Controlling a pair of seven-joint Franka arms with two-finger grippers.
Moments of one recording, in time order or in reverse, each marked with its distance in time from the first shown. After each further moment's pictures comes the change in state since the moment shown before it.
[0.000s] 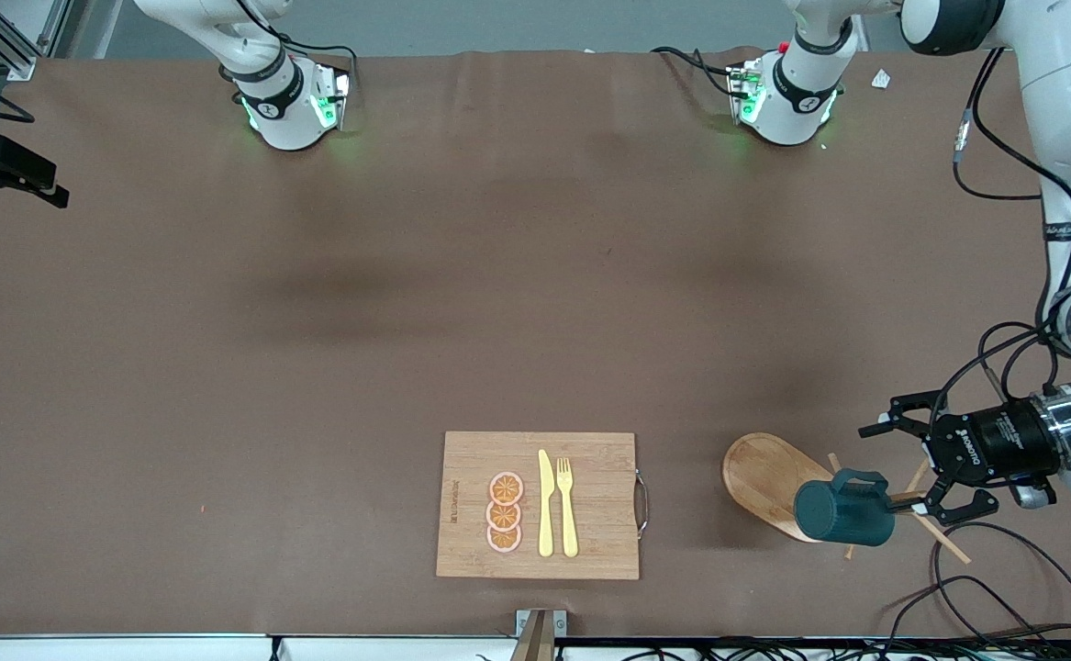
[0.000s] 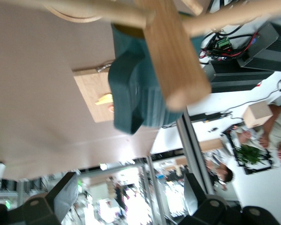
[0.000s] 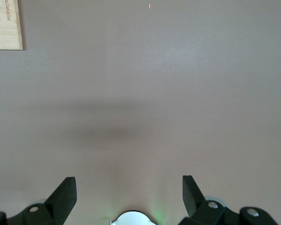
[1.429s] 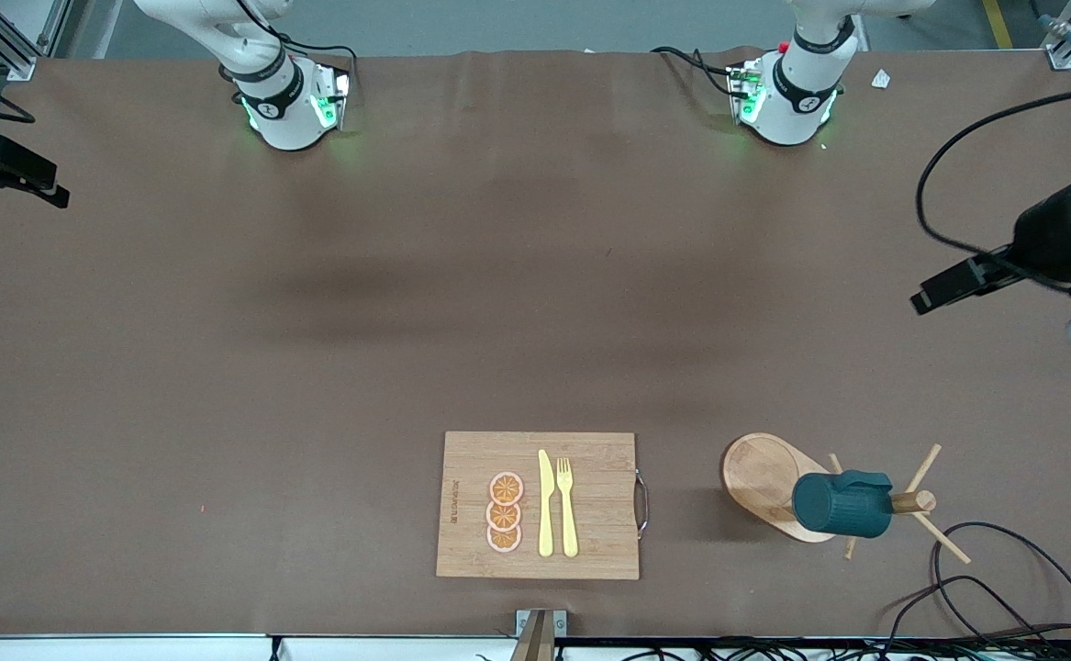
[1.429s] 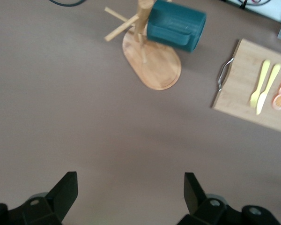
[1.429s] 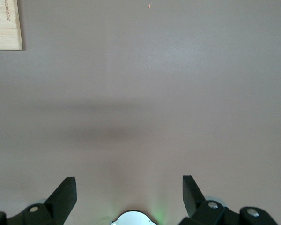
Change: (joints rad) left arm -0.100 -0.465 -0.134 -0.041 1.010 -0.303 0.684; right arm 0.000 0.000 0.000 -0.001 0.000 0.000 0.003
